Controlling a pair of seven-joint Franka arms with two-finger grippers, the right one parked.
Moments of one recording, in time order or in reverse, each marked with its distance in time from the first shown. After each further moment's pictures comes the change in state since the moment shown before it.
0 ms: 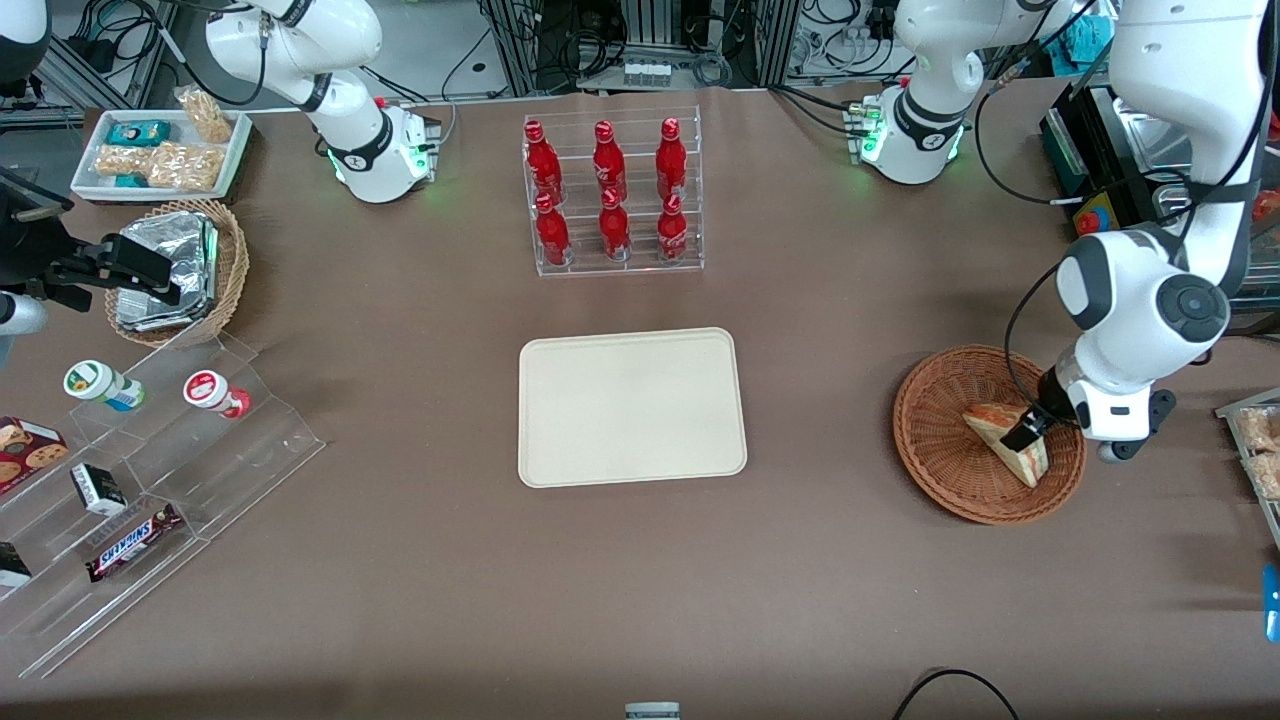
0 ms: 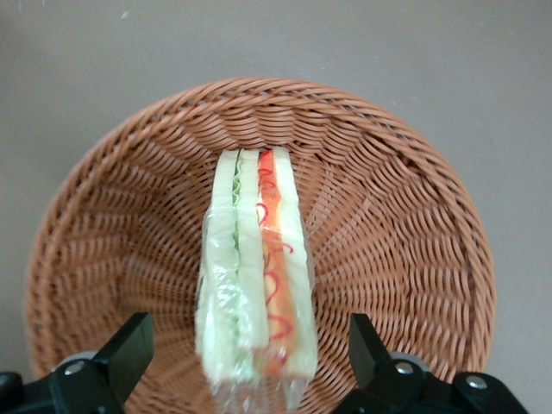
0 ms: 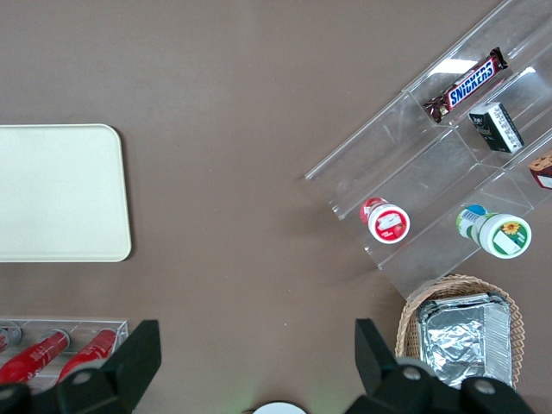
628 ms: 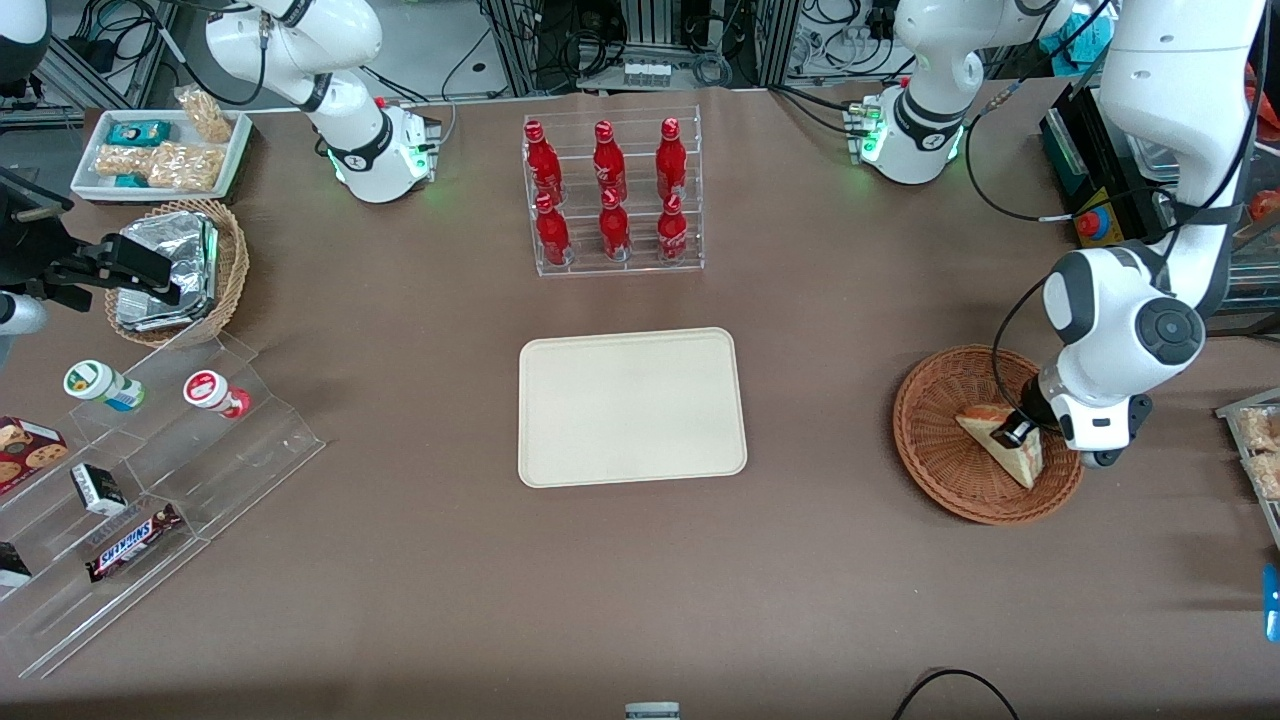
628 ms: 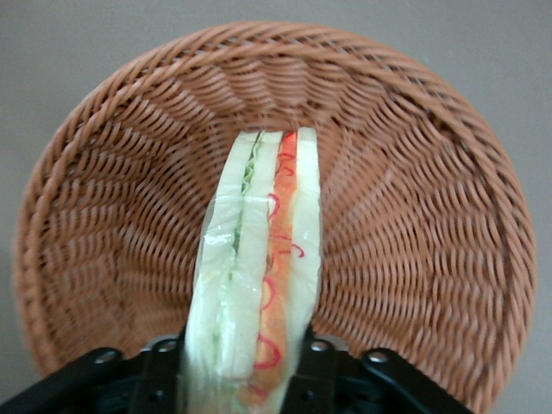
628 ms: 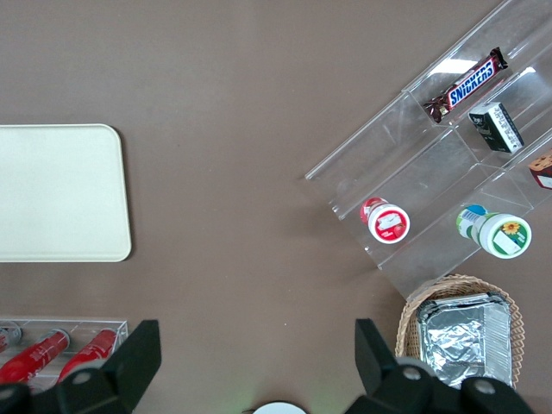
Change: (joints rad) arm -0.015 0.017 -0.008 0.065 0.002 -0.166 0.039
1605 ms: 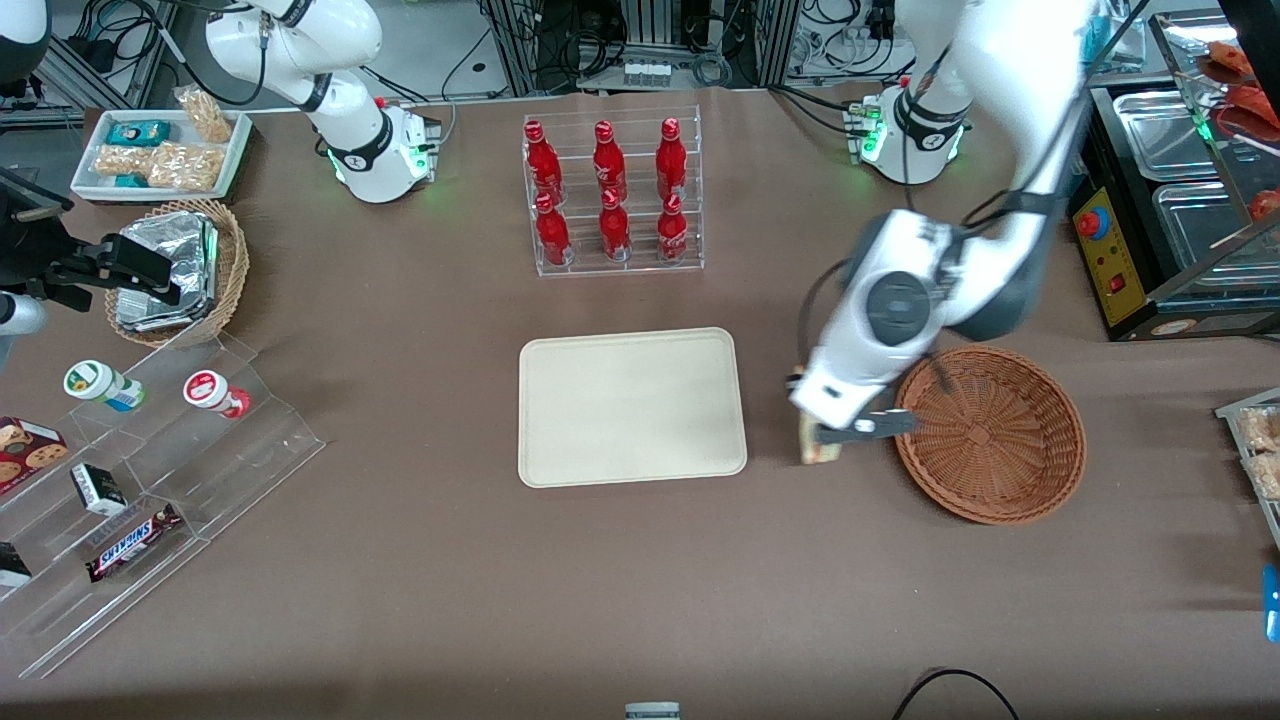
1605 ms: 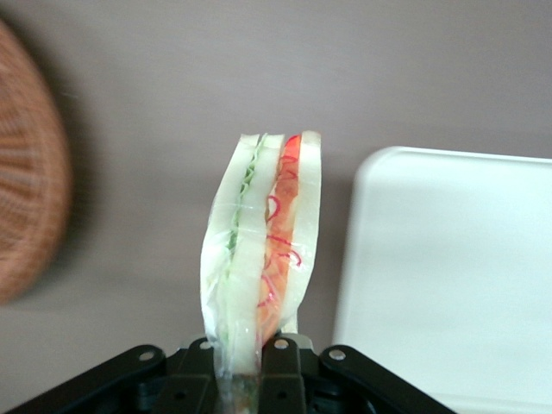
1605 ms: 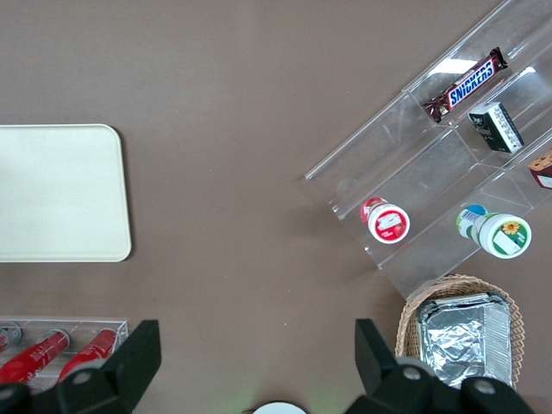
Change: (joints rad) arm -0.520 0.099 -0.050 0.330 -0.005 -0.278 0.046
